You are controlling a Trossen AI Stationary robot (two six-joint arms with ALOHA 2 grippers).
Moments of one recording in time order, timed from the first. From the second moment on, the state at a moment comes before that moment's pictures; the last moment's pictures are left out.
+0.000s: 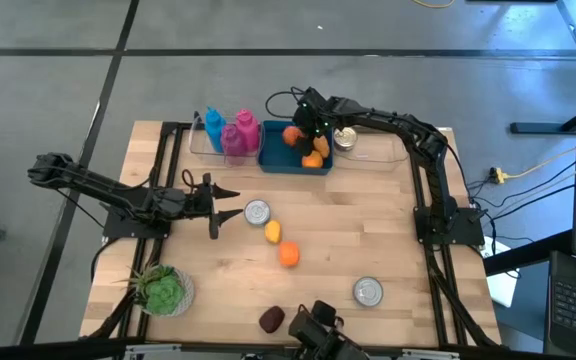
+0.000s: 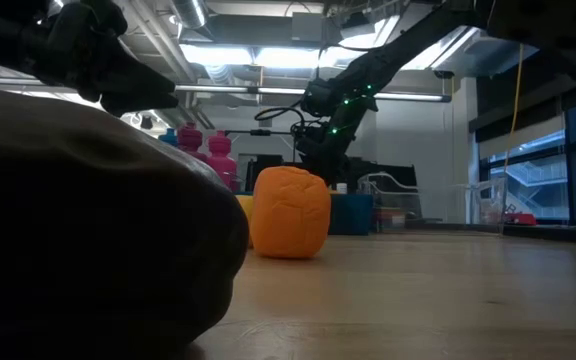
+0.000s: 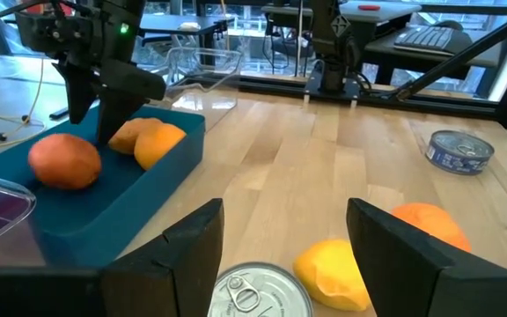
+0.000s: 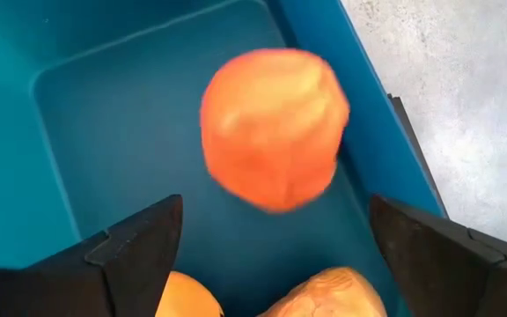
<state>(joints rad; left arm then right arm) -0.15 0.70 0.22 0.35 -0.45 -0.13 -0.59 2.12 1.69 -0.62 -0.07 -0.17</state>
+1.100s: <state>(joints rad) -0.15 0.70 0.22 0.34 -0.45 -0.06 -0.27 1.84 1.69 -0.09 -0.25 0.01</state>
